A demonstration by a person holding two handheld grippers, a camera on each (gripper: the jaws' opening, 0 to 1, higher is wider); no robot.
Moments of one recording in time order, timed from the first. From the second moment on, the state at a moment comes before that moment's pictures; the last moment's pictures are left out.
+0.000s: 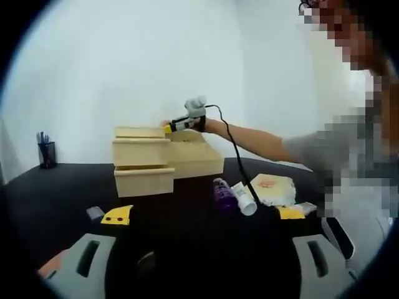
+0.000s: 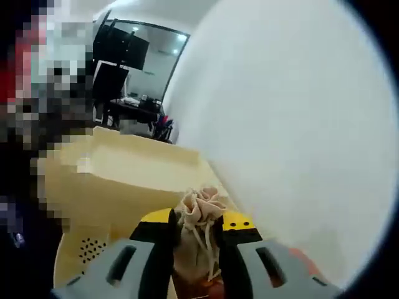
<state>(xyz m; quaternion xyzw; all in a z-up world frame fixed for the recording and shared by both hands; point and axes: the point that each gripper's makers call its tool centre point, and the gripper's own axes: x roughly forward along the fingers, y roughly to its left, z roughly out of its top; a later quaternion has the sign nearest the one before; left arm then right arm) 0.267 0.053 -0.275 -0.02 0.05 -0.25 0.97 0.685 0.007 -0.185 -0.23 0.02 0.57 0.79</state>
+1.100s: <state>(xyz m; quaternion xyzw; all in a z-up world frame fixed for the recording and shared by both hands) 0.263 0.053 -0.272 -0.03 0.04 -0.26 0.96 0.680 -0.030 -0.169 -0.26 0.03 0.51 0.82</state>
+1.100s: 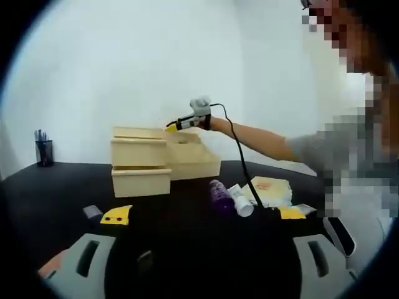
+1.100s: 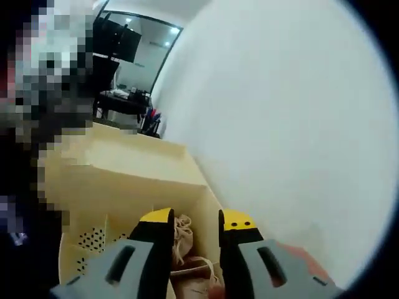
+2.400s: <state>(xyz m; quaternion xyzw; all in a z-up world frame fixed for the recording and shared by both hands) 0.262 0.055 -0.271 -0.02 0.04 -0.26 0.96 0.703 -0.081 -0.229 -0.50 0.14 0.40 0.76</state>
